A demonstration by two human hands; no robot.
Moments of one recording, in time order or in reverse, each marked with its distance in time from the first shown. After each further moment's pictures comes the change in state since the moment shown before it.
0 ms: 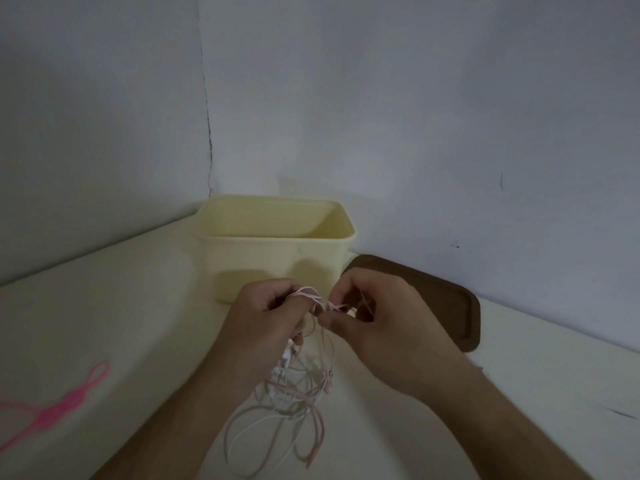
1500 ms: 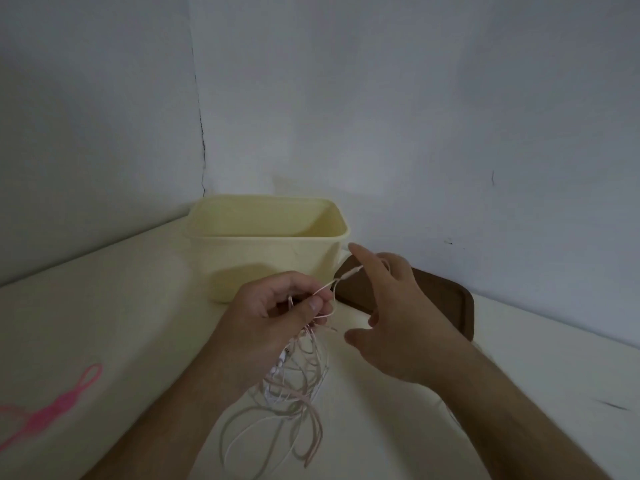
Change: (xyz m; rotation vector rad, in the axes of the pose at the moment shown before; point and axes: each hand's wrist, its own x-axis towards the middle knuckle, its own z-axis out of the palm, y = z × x) left_hand -0.004 0.002 0.001 -0.115 -0.098 0.046; right_hand 0.004 0.025 -0.012 -0.345 -0.128 0.101
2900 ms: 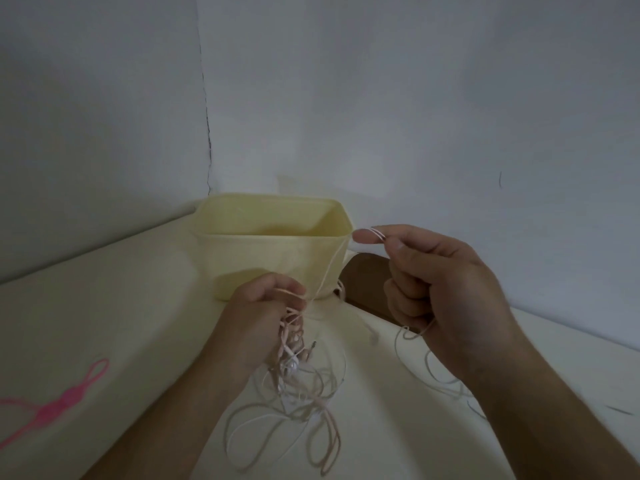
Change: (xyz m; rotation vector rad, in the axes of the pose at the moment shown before) left_hand 0.014 -0.013 -0.006 0.015 0.251 -0.310; right_hand -0.007 -0.016 -0.034 1.224 0.098 -0.070
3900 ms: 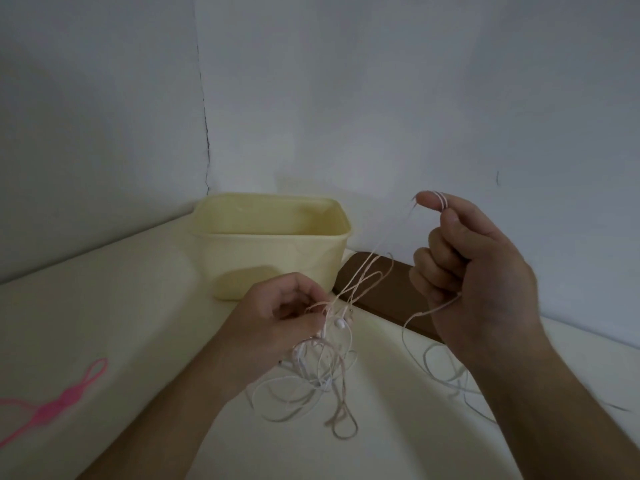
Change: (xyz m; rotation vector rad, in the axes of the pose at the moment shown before) left_hand -0.012 0.003 -0.005 0.039 -0.361 0.249; right_hand 0.003 -0.007 -0.010 0.216 0.258 -0.138
